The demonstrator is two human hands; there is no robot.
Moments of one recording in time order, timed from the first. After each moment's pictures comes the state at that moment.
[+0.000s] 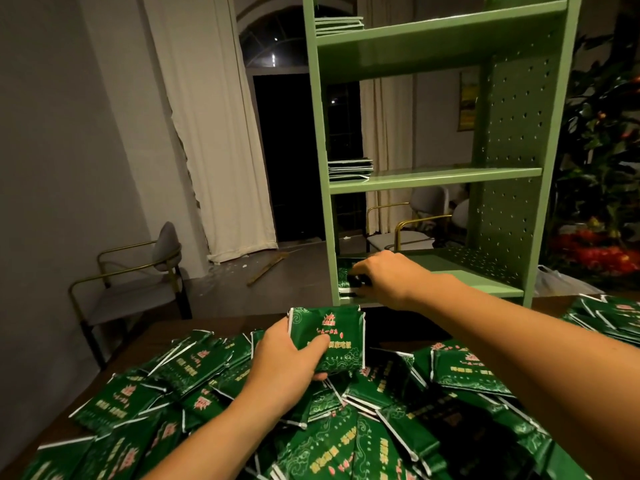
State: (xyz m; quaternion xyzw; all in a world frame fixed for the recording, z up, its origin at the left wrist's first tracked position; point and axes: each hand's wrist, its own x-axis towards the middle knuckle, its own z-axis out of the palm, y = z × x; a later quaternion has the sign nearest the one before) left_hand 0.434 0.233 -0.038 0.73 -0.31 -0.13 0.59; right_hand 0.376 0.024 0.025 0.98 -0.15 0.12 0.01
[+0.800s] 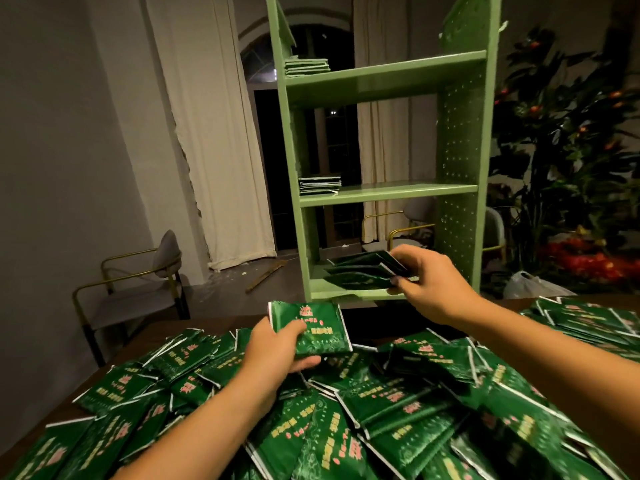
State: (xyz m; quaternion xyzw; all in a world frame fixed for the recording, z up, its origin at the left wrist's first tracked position) left_hand 0.389 0.221 -0.021 0.67 -0.16 -0.20 0.70; right_hand 0.251 0.014 0.026 0.89 -0.11 0.36 -0.27
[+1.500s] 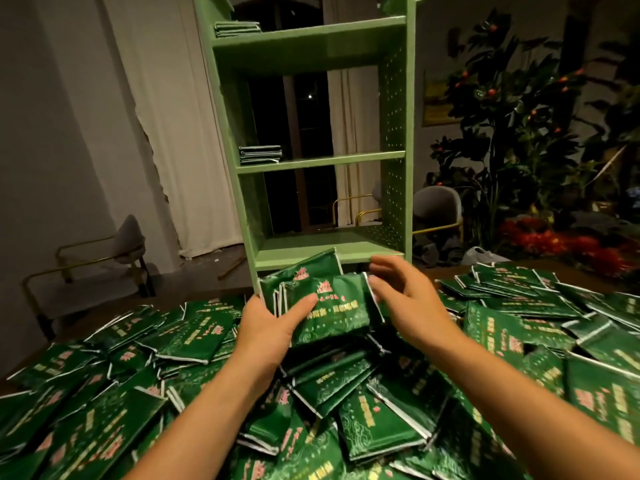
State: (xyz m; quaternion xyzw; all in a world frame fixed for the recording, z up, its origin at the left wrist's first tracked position) left_hand 0.311 0.185 -0.050 0.69 -0.26 -0.16 0.65; right_hand 0.163 0.041 -0.035 0.76 -0.19 0.38 -0.48
